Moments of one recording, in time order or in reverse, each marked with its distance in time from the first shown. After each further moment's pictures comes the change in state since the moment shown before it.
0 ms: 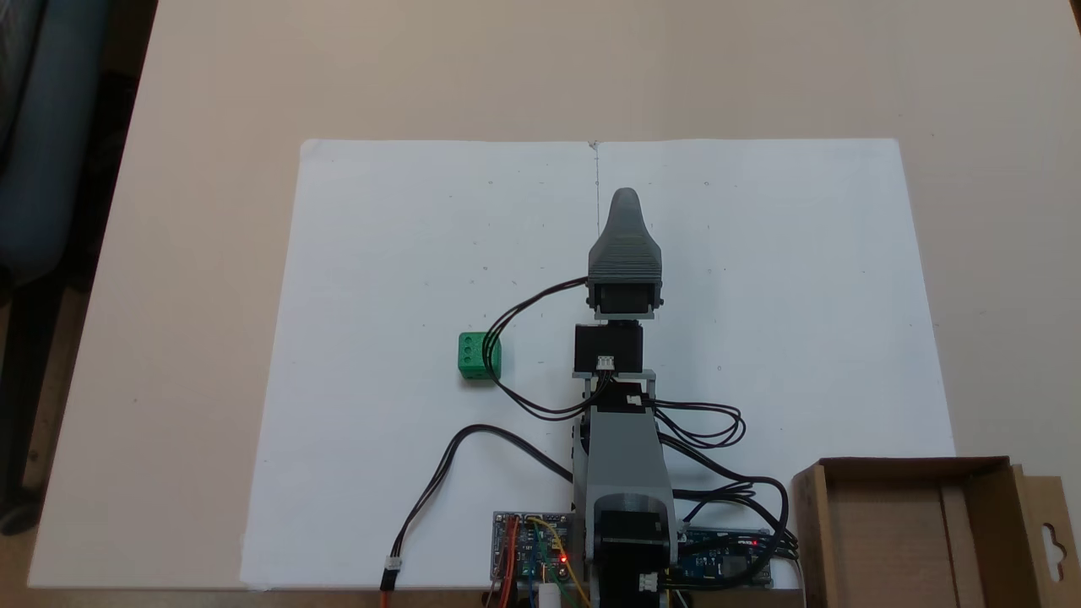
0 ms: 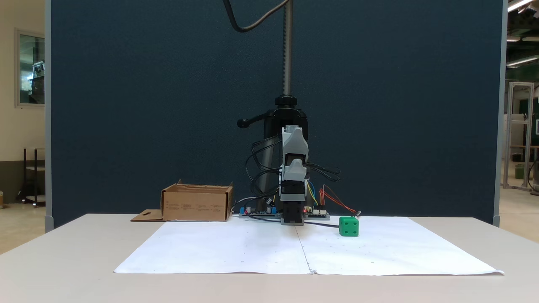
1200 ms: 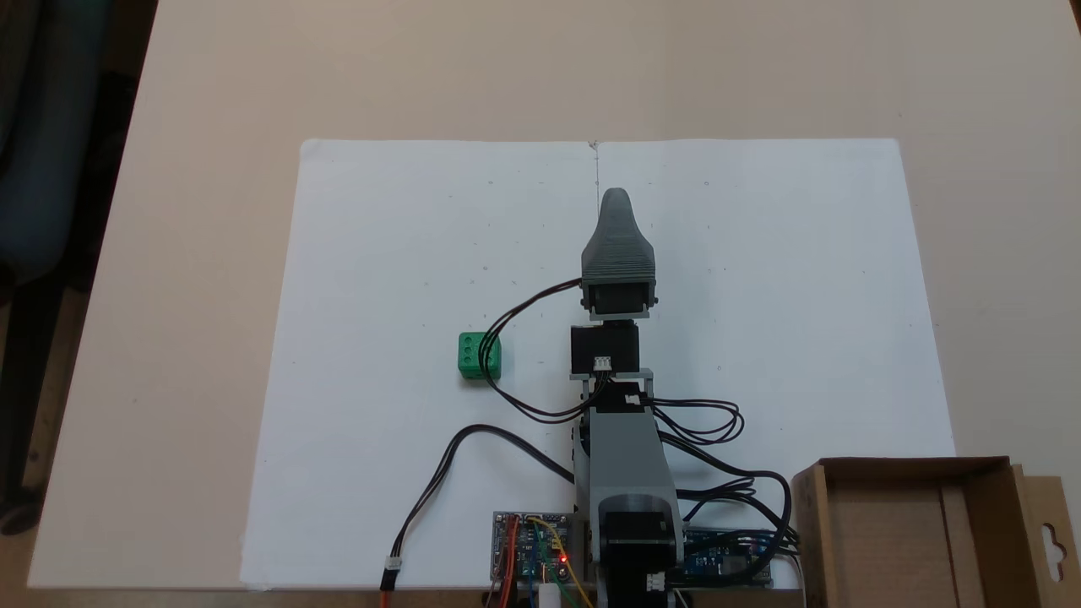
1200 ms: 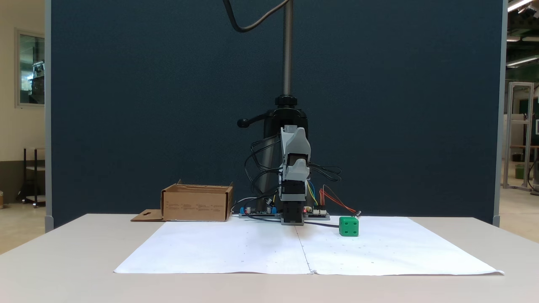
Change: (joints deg) arm -2.4 0.0 0.0 0.0 0.0
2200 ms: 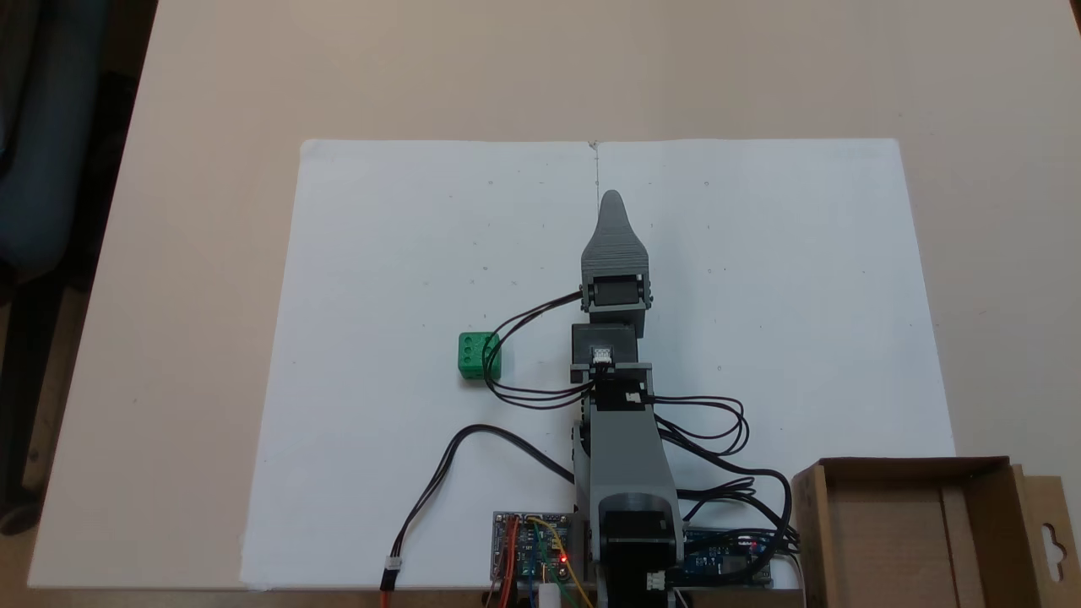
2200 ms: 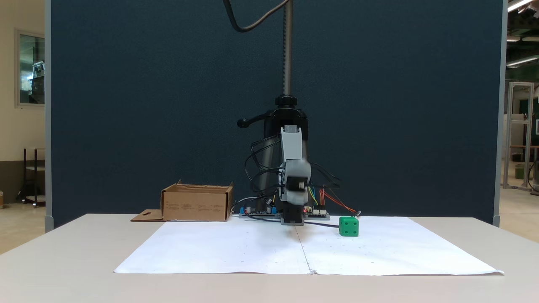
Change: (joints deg) arm 0.0 0.0 -3.8 32.5 0.0
